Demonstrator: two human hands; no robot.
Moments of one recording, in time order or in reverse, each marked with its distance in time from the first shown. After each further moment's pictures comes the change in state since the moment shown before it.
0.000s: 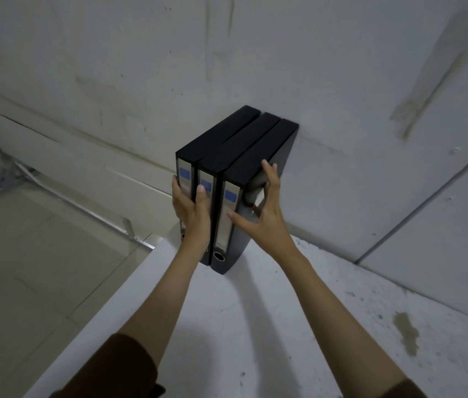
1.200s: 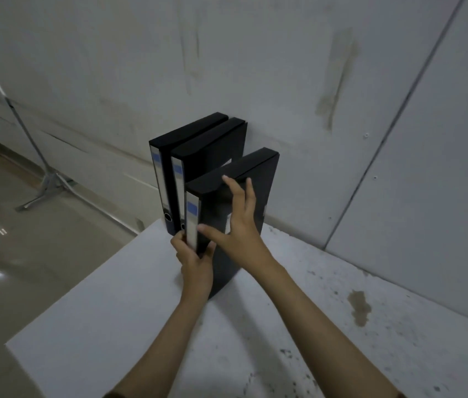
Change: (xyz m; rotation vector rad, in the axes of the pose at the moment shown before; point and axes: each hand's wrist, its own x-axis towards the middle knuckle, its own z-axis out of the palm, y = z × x) left_hand -0.195 -0.021 0.009 0.103 -0.004 0.031; right_hand -0.117 -0.076 -0.084 0.021 -0.205 0.002
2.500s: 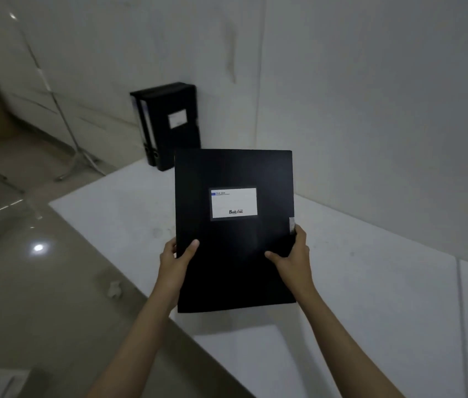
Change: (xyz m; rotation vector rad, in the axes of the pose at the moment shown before) left_hand -0.444 0.006 0.023 -0.007 -0.095 -0.251; right_hand -0.457 0.055 -0.226 0.058 0.249 0.414
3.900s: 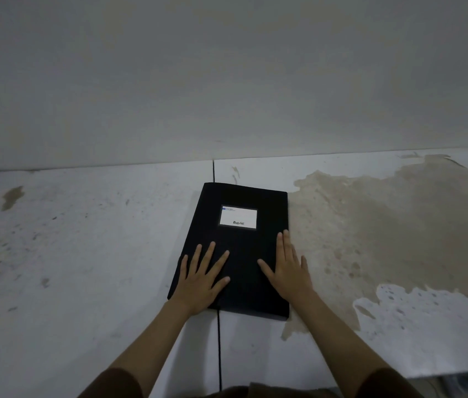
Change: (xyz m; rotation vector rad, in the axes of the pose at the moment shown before) left_hand -0.214 -0.167 0.385 1.372 -1.087 0.771; right_hand -0.187 0.261 -0.367 -0.843 0.217 0.508
